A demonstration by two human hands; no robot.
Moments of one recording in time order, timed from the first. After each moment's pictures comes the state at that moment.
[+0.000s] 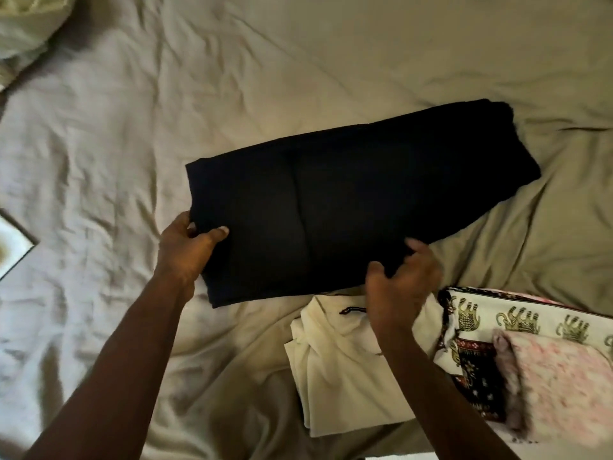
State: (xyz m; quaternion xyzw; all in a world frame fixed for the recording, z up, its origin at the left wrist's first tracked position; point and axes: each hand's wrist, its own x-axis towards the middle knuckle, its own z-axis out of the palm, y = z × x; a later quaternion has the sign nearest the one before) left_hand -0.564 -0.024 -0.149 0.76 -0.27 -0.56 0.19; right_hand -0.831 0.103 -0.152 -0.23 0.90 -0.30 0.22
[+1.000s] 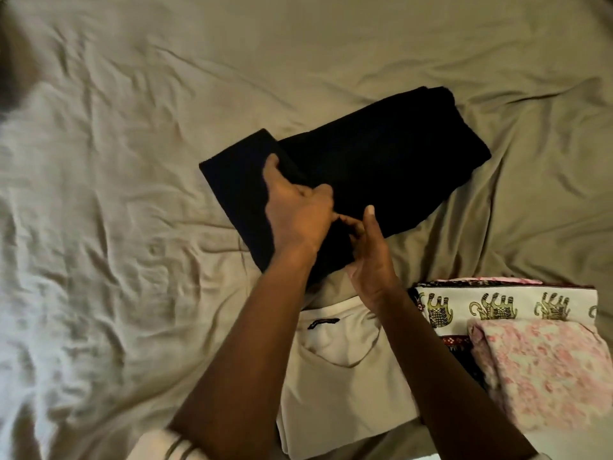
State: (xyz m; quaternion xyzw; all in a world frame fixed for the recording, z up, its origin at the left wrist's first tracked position) left_hand -0.806 -0.039 -0.100 0.66 -0.37 -0.59 0.28; right_hand -0.891 0.058 -0.150 -0.02 0.60 -0.52 0.61
